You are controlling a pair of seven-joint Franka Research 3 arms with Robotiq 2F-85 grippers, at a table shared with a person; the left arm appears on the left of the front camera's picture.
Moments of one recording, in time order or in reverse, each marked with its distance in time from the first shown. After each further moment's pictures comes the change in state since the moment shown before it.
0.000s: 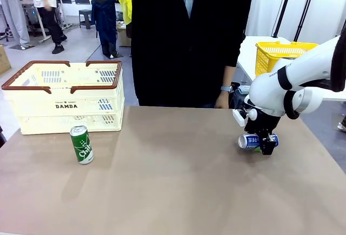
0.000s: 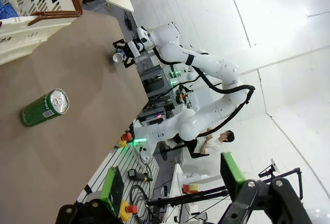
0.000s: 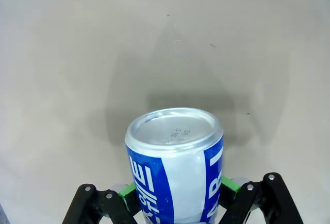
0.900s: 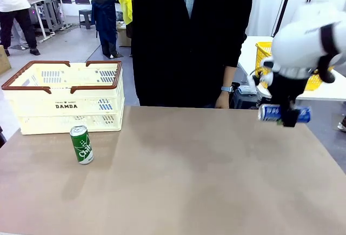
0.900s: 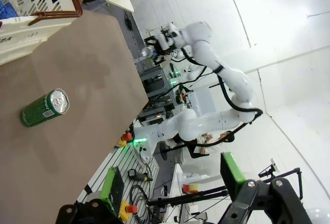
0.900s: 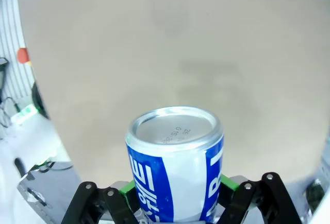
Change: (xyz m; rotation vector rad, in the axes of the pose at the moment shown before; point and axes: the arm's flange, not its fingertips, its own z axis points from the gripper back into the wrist) left arm 0.000 0.000 0.000 0.000 0.000 0.000; right arm 0.031 0.063 0.167 -0.024 0.159 -0.311
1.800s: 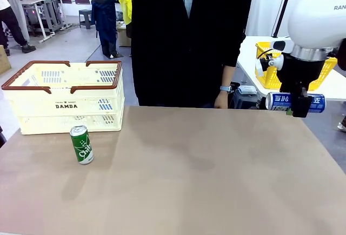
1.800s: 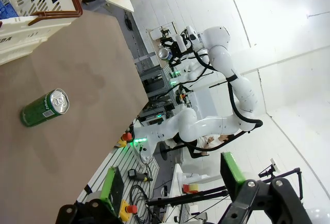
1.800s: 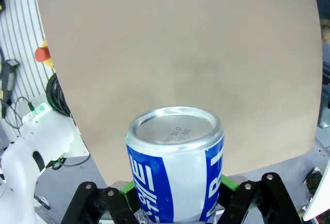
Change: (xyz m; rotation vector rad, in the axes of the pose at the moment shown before) left arm 0.000 0.000 0.000 0.000 0.000 0.000; right arm 0.000 0.034 0.047 -0.031 0.003 -0.032
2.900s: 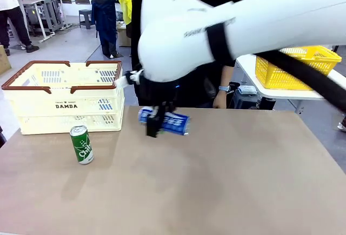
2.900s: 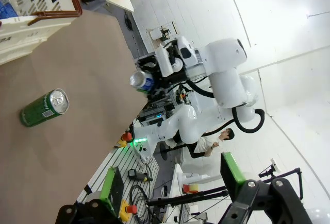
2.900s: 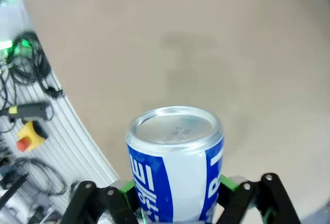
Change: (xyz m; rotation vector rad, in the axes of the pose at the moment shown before) left arm 0.000 0.000 0.000 0.000 0.001 0.000; right arm 0.347 0.122 -0.028 -0.006 -0.069 -0.201
